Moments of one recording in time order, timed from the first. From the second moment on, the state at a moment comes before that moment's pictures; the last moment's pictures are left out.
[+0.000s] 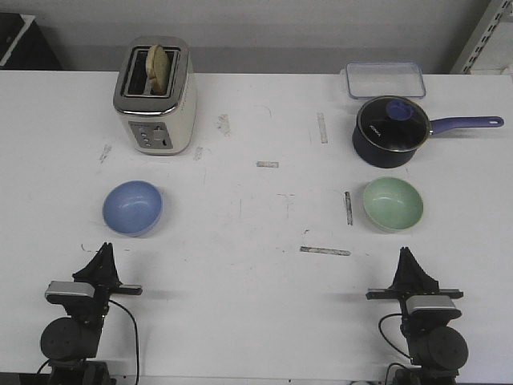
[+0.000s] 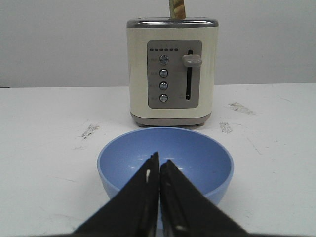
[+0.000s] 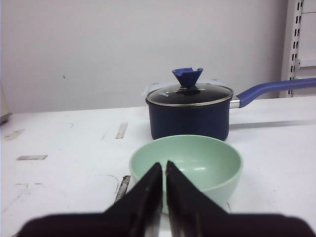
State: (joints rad) left arm -0.05 0.01 0.03 0.14 -0.03 0.01; right arm 0.05 0.00 0.01 0.06 0.00 0.09
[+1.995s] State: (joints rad) left arm -0.05 0.01 0.03 0.14 -0.03 0.01; right arm 0.05 0.75 0.48 0.01 -0.03 0.08
